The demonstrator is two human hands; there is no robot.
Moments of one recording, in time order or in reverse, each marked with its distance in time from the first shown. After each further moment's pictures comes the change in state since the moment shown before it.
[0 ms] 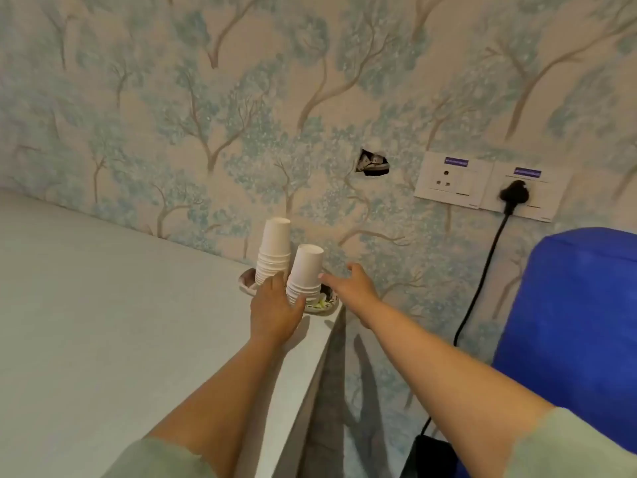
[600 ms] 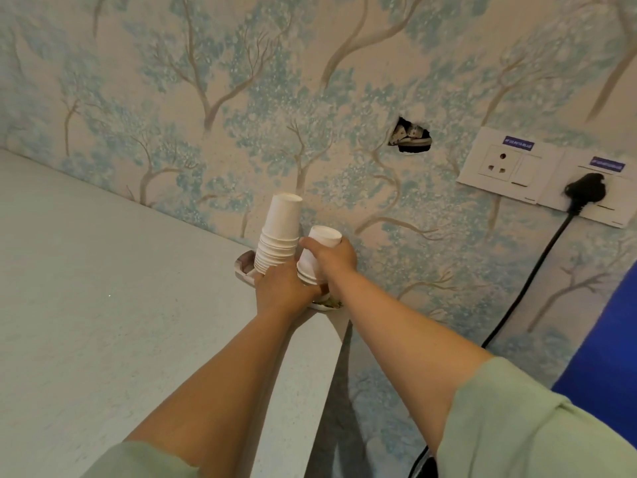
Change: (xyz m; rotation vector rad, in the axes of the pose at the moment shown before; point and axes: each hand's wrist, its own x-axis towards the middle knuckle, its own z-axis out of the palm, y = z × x) left_hand 0.053 -0.021 0.030 -0.024 -0.143 -0.052; right_hand 0.083 -0.016 0.074 0.283 0.166 0.066
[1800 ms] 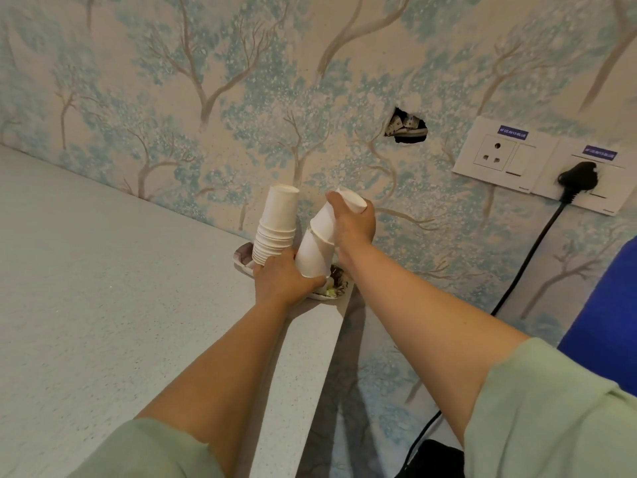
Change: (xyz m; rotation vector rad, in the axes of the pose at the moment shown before) left_hand 0.003 -0.011 0.006 -0.053 0.023 -0.006; right_hand -0.005 -0.036 -0.021 0.328 0.125 -0.129
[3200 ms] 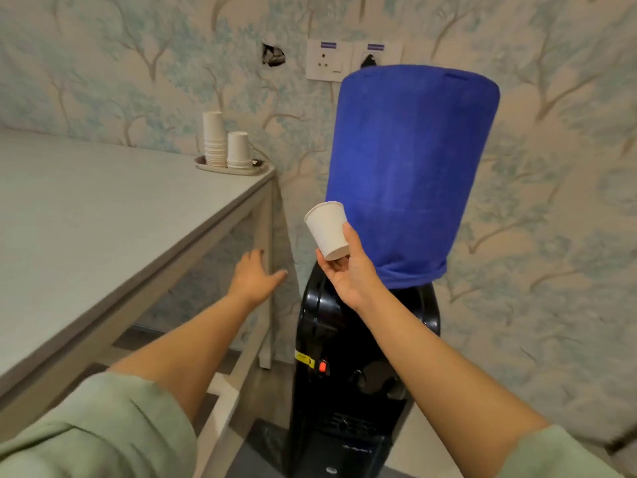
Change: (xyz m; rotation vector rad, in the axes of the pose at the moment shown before) left_hand -0.403 0.108 -0.027 0.176 -0.253 -0.123; right_hand -0.365 -0.017 -0.359 0.703 -0.157 0.522
